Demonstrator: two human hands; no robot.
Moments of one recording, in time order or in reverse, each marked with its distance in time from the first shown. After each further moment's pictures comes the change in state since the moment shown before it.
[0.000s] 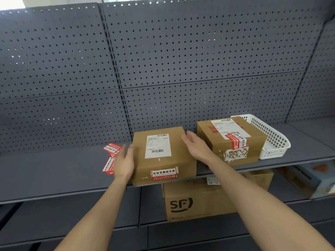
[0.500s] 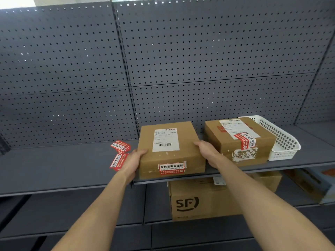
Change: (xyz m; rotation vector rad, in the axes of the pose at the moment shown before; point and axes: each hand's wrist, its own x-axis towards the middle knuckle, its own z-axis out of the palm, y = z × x) left_hand 0.014 -0.008 -0.012 -0.262 -0.389 -0.160; right_hand 0.016 0.025 0.012 0.317 -0.073 0.312
